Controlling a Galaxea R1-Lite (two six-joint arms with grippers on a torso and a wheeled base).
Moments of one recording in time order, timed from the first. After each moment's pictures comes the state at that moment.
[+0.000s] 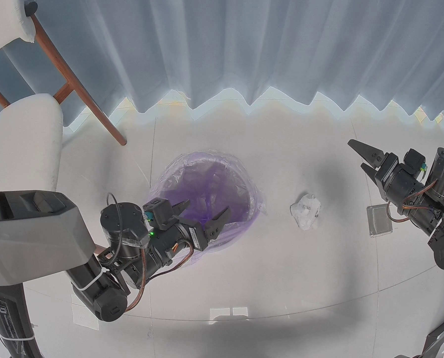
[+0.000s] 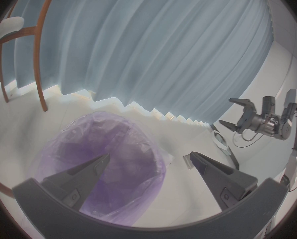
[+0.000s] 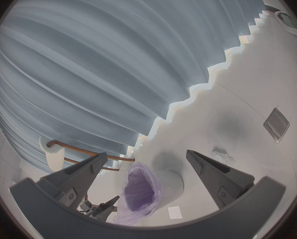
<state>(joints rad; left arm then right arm) -0.57 2.14 -0.59 -1.55 -0.04 -0.25 0.22 1.66 -0.52 -1.16 0.22 0.75</state>
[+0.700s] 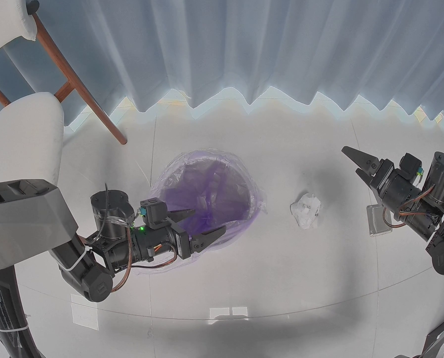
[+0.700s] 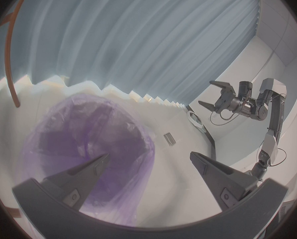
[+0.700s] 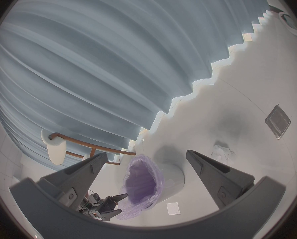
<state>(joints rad) -0.43 2.13 -0.63 -1.36 -0.48 -0.15 0.26 1.66 -0.50 -1.17 0.22 0.73</state>
